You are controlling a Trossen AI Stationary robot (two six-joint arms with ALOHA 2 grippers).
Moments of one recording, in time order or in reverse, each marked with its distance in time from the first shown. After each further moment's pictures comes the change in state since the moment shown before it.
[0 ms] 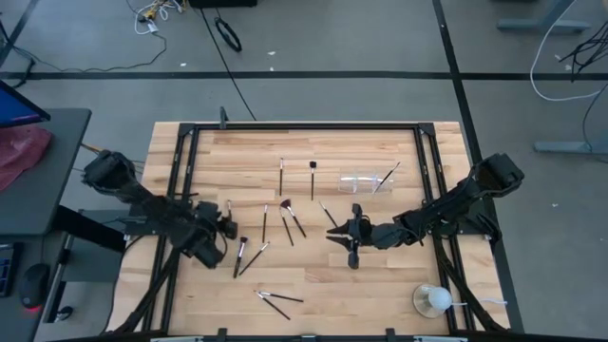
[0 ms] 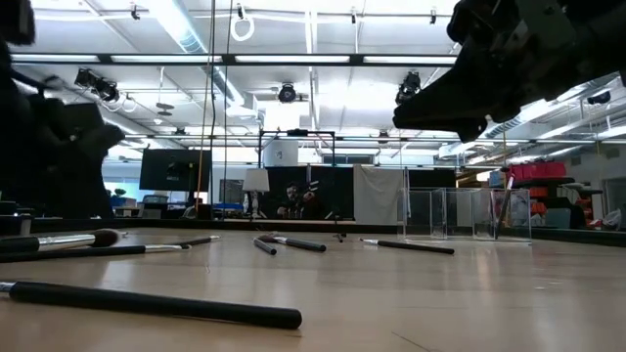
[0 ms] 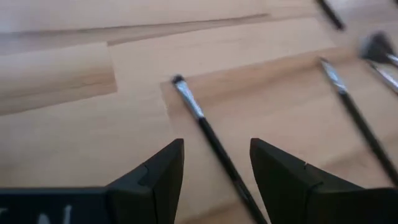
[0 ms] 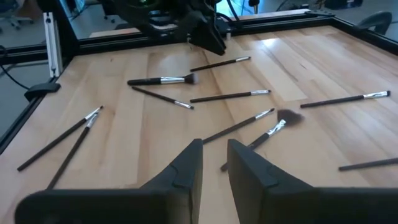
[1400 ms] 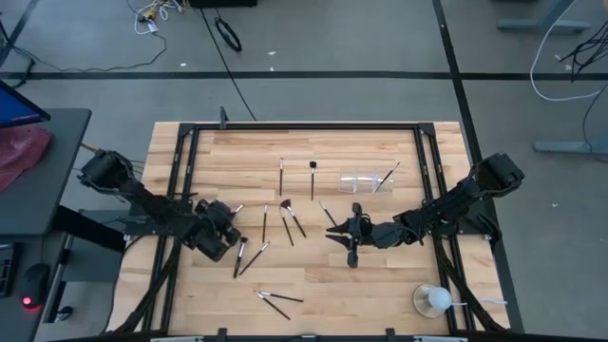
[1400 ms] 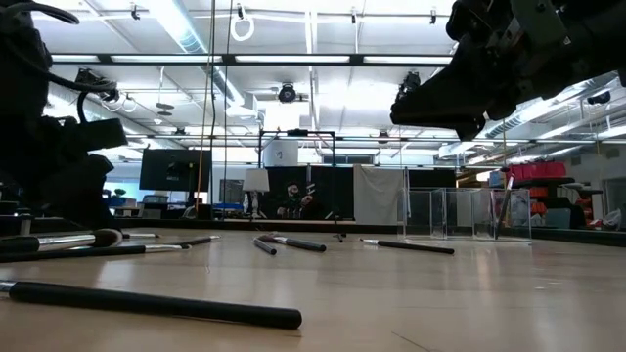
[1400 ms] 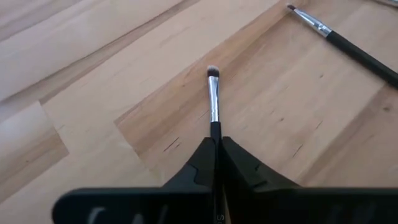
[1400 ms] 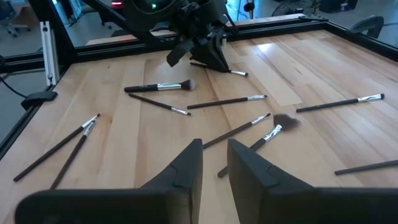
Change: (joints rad) left arm 0.078 -0.002 -0.134 0.314 0.036 0.620; right arm -0.001 0.000 0.000 0.020 0.014 0.004
